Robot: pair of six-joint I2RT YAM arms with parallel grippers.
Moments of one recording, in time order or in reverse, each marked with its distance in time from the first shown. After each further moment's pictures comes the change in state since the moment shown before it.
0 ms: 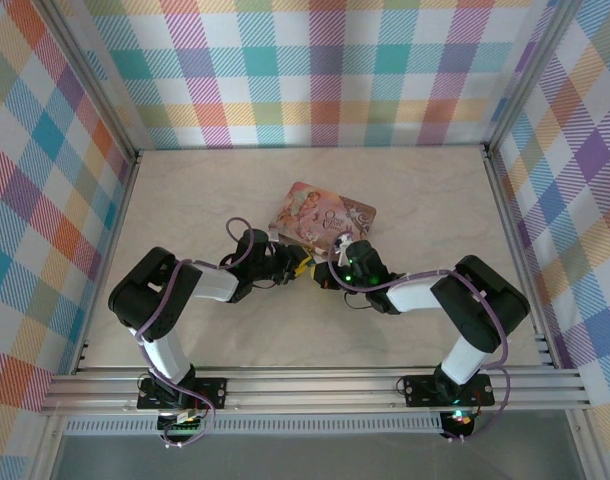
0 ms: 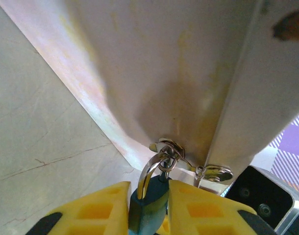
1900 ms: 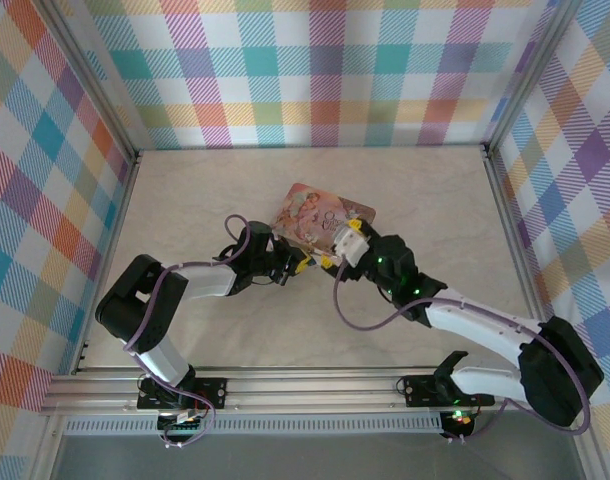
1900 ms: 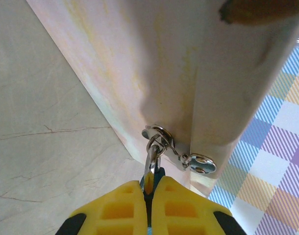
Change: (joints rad) left arm -0.011 -0.096 0.086 -0.309 -0.019 -0.020; right arm 0.039 -0.496 -0.030 -0.240 0.309 -1.291
